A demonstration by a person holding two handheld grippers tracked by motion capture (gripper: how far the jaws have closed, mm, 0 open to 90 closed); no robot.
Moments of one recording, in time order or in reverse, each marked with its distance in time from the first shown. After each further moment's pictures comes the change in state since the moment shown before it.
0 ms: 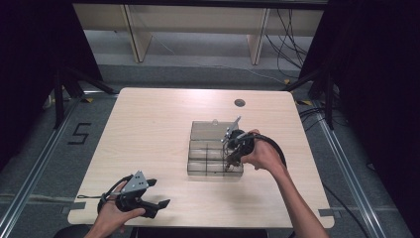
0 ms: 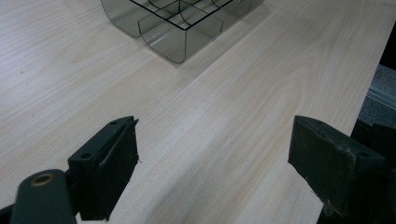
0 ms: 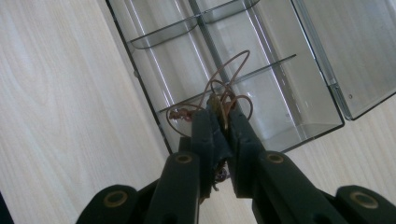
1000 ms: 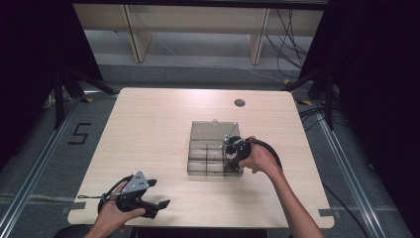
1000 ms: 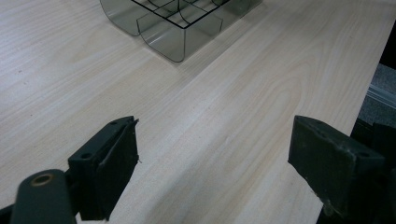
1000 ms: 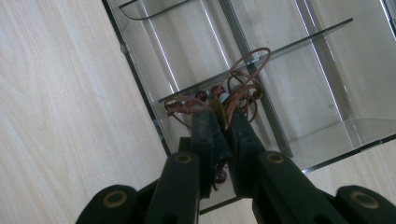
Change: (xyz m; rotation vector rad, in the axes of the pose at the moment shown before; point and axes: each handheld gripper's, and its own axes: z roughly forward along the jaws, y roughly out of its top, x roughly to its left) left arm -0.001 0.000 0.001 0.003 -0.004 -0.013; right arm -0.008 -0.008 0.037 0.058 0.063 -0.003
